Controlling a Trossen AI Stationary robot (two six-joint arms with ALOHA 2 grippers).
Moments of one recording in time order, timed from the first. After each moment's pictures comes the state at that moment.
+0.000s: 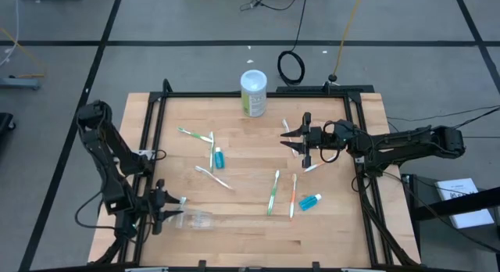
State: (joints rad) left arm -1.29 1.17 0.50 -0.47 -0.94 -1.25; right arm -0.15 1.07 0.43 0.71 -0.13 -0.12
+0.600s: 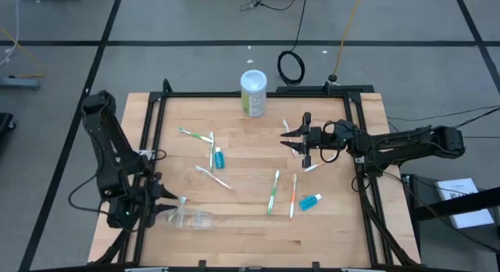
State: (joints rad) left arm -1.29 0.93 0.50 -0.63 -0.84 -1.23; right arm -0.15 1.07 0.43 0.71 -0.13 -0.12
